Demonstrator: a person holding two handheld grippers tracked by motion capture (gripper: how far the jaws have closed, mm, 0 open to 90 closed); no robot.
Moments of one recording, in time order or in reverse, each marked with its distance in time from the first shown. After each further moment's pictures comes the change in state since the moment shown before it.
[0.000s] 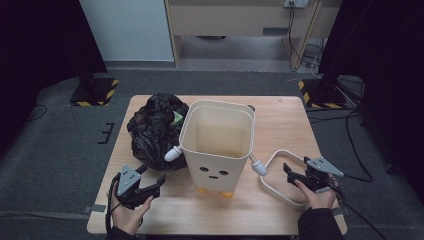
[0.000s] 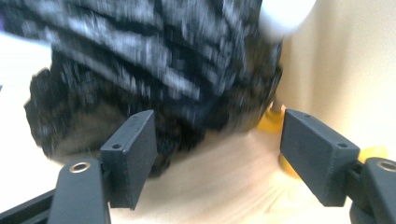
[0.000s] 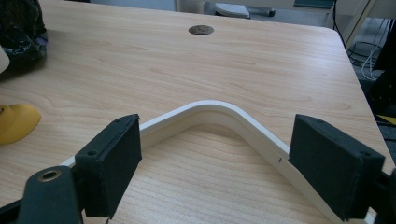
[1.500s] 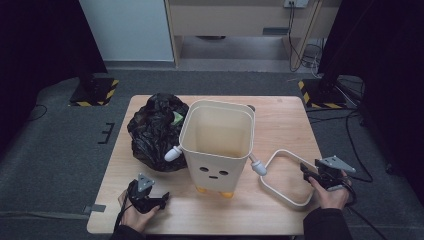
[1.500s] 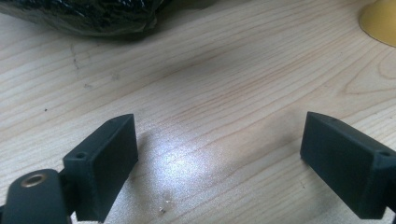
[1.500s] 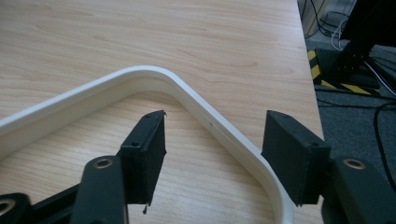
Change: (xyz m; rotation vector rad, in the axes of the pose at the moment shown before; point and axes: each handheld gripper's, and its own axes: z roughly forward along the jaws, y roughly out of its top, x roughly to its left) left arm 0.014 -0.065 0.050 0.374 0.014 0.014; right arm -0.042 -0.005 -0.007 0.129 -0.107 0.000
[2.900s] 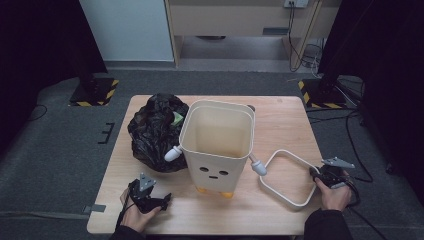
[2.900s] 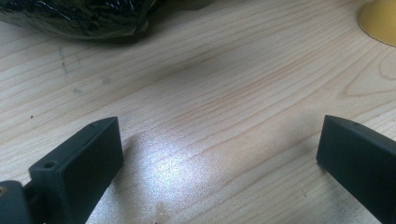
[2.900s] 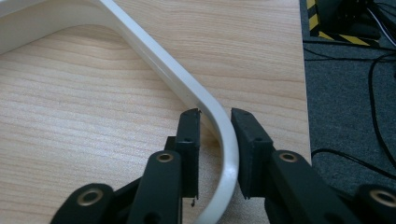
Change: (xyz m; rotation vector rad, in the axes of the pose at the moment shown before) left arm 0.000 0.000 0.006 -0.006 -0.015 0.010; right arm -0.028 -0.020 0.023 0.192 -0.026 0.019
